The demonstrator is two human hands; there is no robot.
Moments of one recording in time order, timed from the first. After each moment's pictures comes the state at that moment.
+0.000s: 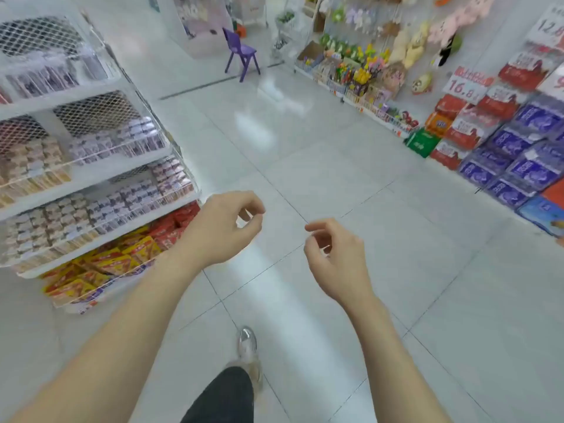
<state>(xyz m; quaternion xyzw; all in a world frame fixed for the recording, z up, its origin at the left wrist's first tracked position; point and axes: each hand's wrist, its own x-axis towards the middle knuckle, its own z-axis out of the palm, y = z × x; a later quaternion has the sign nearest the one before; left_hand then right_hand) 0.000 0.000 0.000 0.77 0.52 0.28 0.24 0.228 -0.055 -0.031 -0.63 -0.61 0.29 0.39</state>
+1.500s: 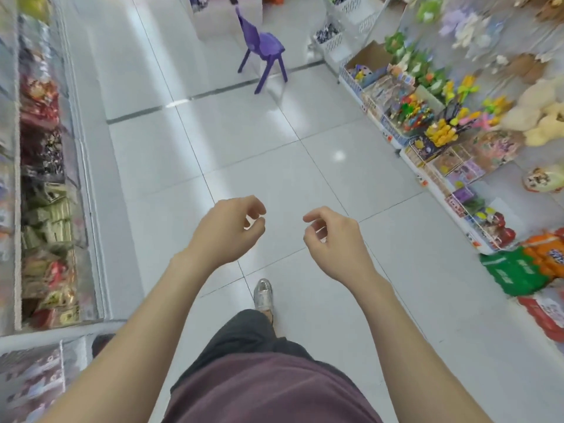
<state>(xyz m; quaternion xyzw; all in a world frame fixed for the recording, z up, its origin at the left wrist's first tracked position) 0.069 1.224 -0.083 0.66 0.67 0.18 0.28 0.303 1.238 -0.087 -0.60 -0.69 0.36 0.19</state>
